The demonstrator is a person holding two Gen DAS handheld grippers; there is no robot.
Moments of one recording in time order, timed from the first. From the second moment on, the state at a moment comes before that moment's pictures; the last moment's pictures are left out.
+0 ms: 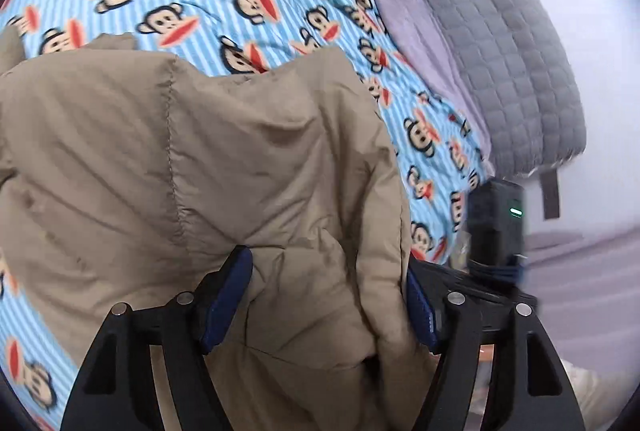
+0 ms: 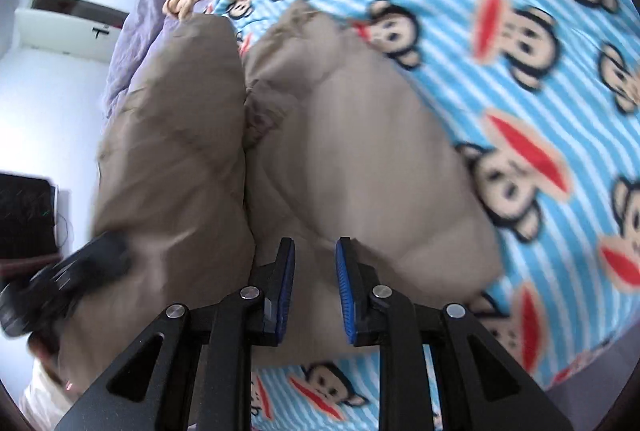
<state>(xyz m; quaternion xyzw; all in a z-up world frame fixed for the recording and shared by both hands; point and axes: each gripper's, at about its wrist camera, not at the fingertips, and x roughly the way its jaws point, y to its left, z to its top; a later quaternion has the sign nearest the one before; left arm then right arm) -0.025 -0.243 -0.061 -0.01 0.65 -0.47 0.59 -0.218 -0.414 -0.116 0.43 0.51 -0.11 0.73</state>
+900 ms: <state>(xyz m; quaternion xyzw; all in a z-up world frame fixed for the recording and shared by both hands) 0.040 -0.193 -0.059 0.08 0.51 -0.26 0.82 -0.232 -0.386 -0.077 0.31 0.51 -0.09 0.80</state>
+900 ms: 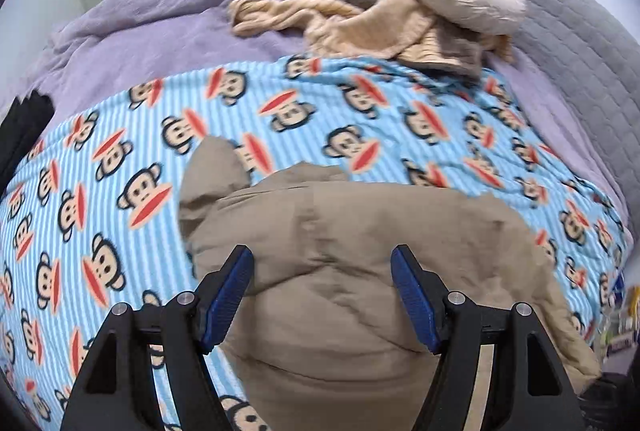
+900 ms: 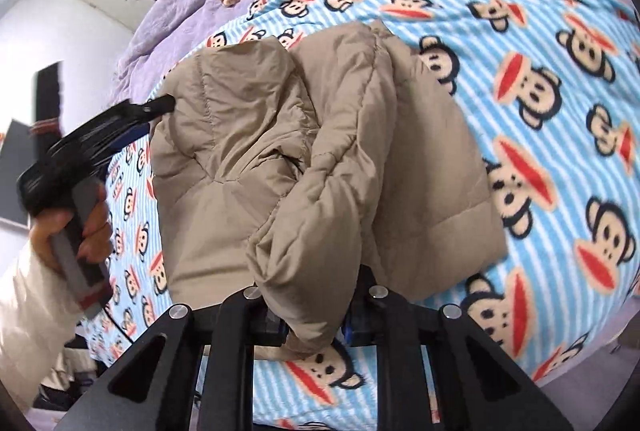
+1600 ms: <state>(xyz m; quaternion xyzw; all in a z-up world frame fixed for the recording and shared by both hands) 0.015 -0.322 -0.120 0.18 0.50 -0.28 0.80 -0.286 -0.472 -0.112 0.44 0.49 -0.18 0.73</state>
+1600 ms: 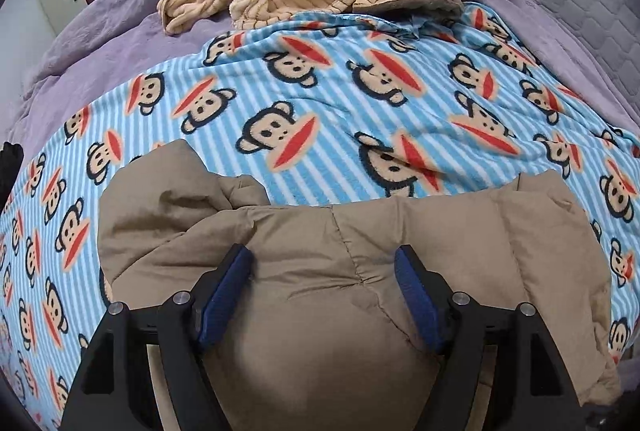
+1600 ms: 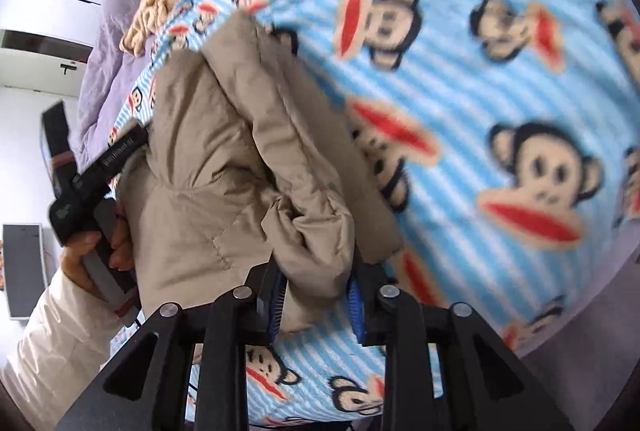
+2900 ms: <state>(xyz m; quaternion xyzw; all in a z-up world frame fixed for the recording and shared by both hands) -0.053 -0.216 -0.076 0.09 0.60 -0.15 0.78 -0.199 -0.463 -0.161 0.38 0.62 -0.01 0.69</state>
